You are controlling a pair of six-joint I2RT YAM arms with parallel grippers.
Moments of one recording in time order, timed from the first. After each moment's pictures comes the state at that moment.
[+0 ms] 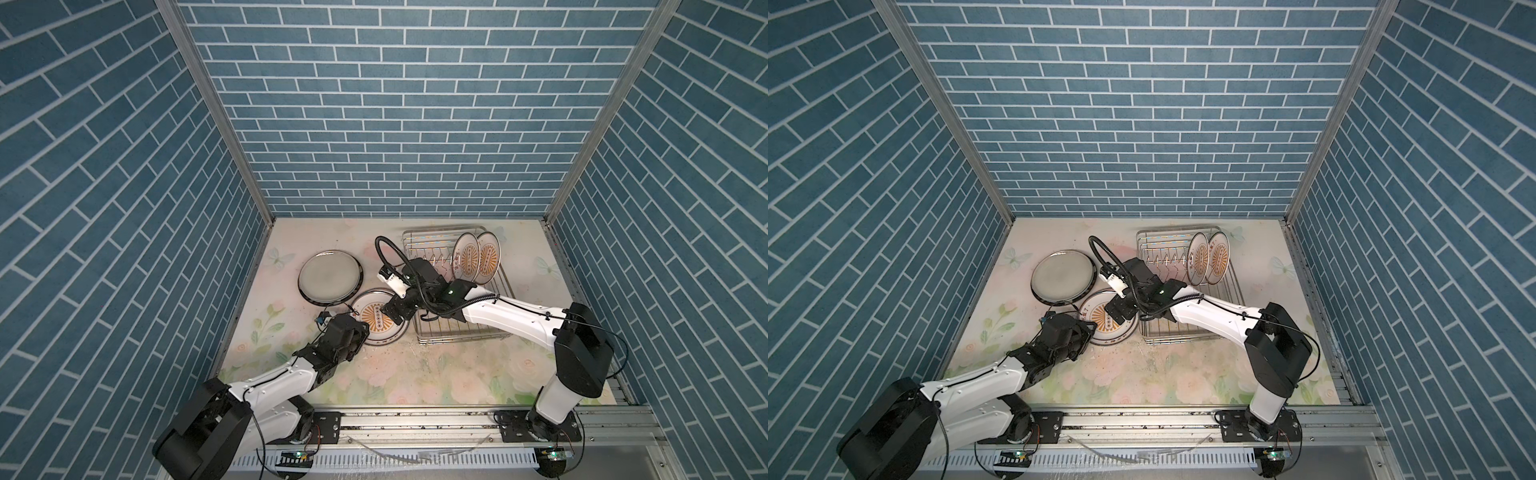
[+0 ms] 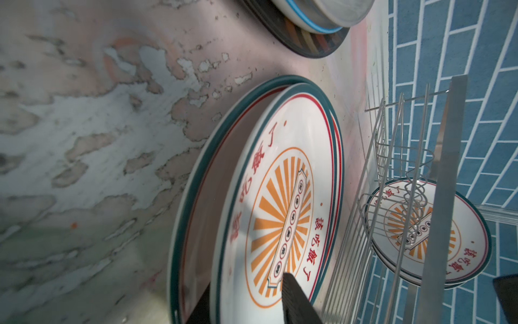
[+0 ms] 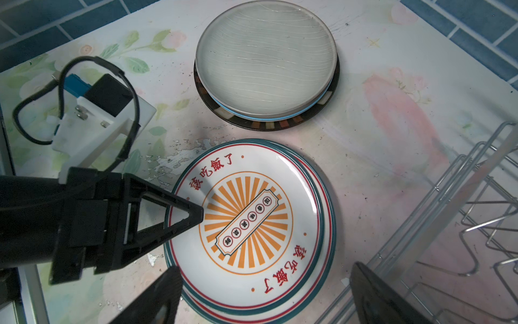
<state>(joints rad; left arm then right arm) -0.60 1.10 0.25 0.15 -0.08 -1.44 0.97 1.70 1.26 -0.32 -0.07 -0.06</state>
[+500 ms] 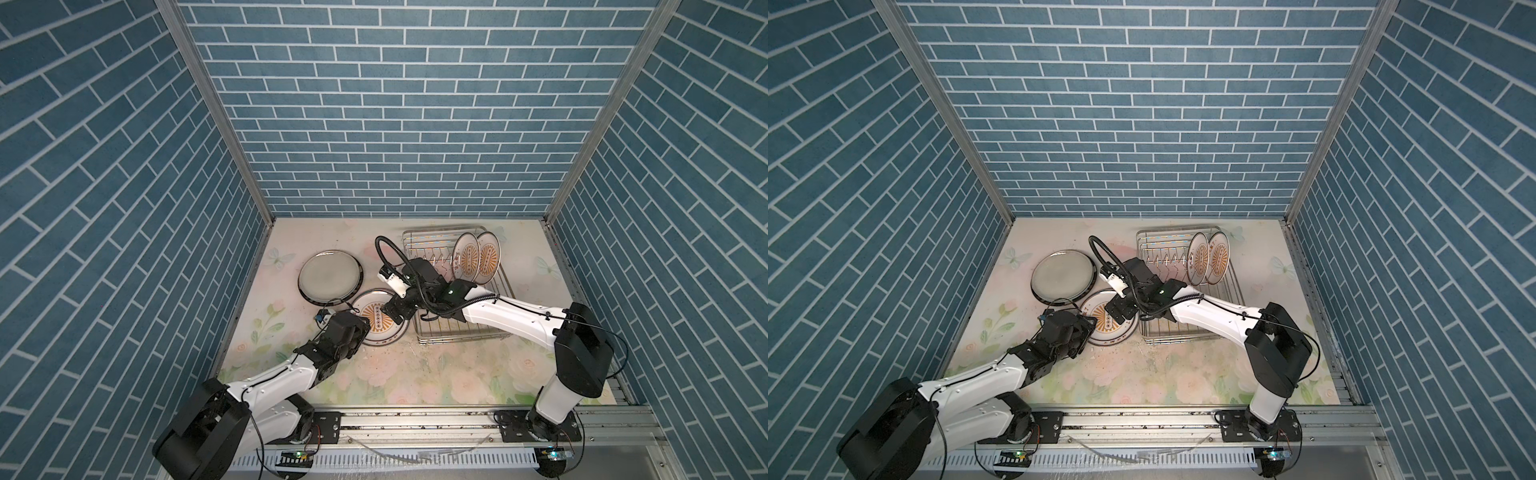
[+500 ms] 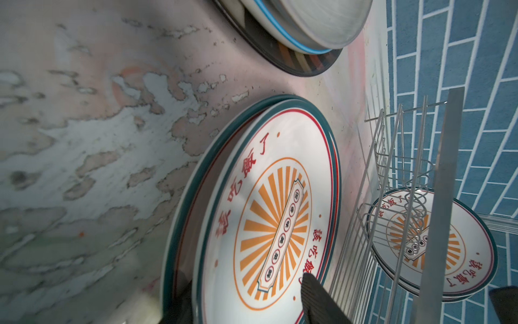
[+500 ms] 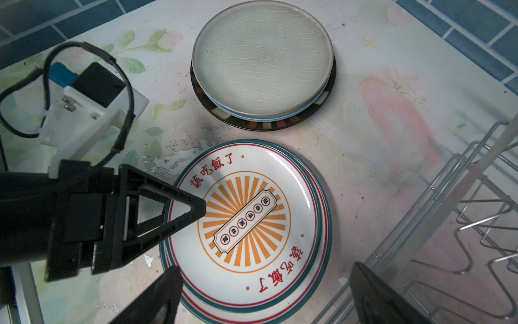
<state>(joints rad) -0.60 1.10 0.29 0.09 -0.12 -1.44 0.97 1.70 1.26 -0.32 -0.06 -0.06</state>
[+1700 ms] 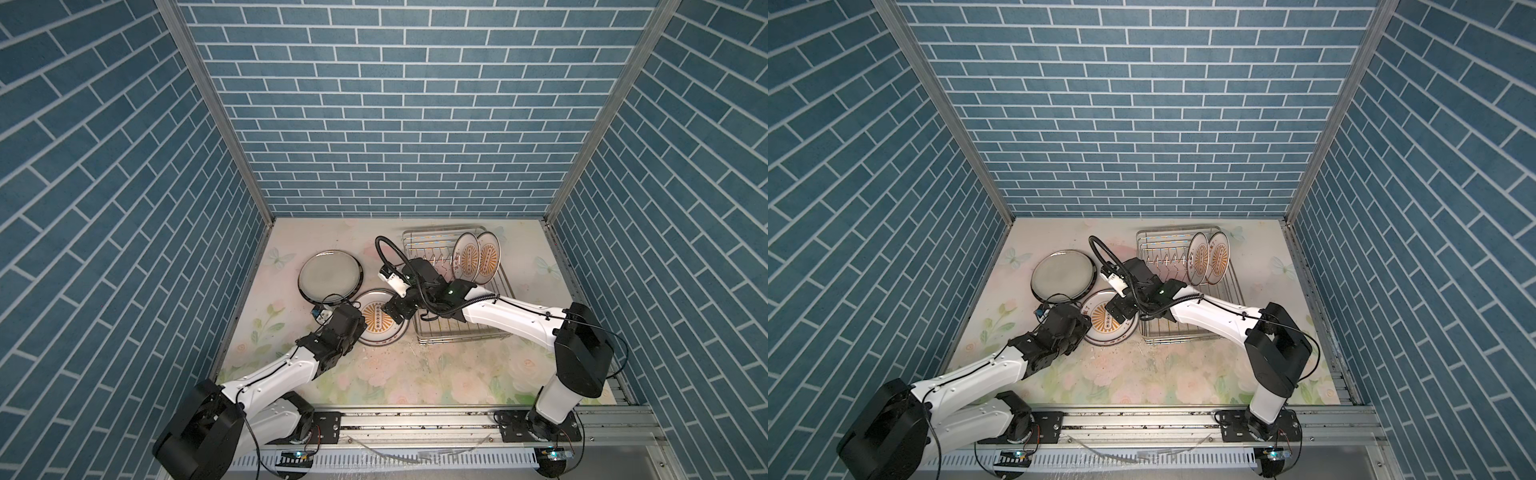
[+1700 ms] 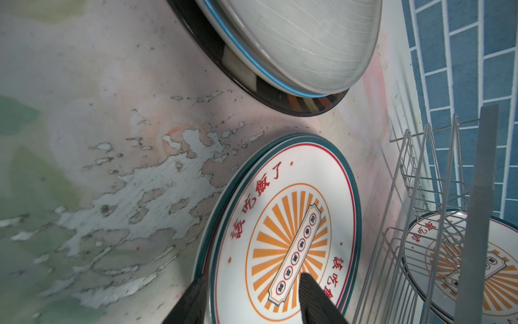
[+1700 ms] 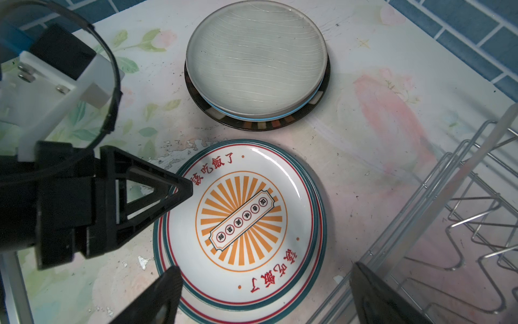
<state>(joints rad) -0.60 1.09 0.40 -0.14 -0.24 -1.39 0.98 1.70 1.26 -0.32 -0.04 -0.06</state>
